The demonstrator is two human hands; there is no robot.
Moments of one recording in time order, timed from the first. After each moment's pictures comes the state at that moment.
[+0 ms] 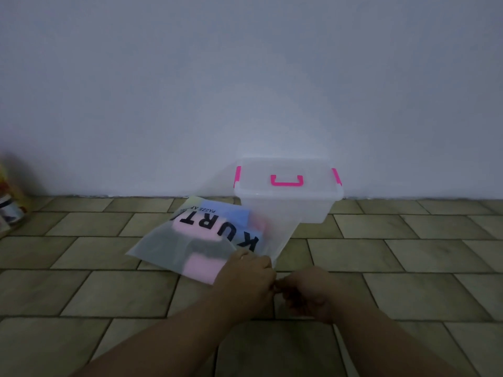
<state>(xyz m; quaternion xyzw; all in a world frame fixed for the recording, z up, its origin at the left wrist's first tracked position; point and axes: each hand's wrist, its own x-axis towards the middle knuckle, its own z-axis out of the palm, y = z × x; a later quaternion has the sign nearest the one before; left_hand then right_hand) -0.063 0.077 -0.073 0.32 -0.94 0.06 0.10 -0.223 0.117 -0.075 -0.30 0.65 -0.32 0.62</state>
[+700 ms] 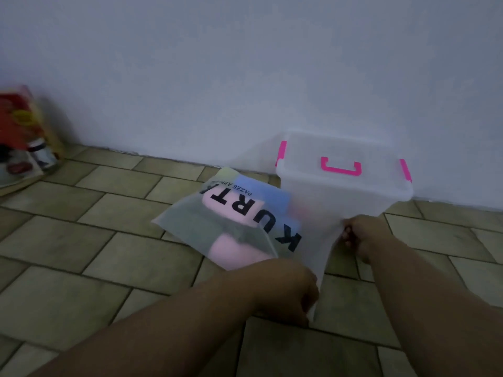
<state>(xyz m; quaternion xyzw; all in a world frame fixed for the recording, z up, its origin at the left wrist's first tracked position) -0.061 0.055 -0.058 0.25 -0.93 -0.24 -0.12 -0.278 -0.018 -0.091 -0.20 0.75 -0.44 0.44</state>
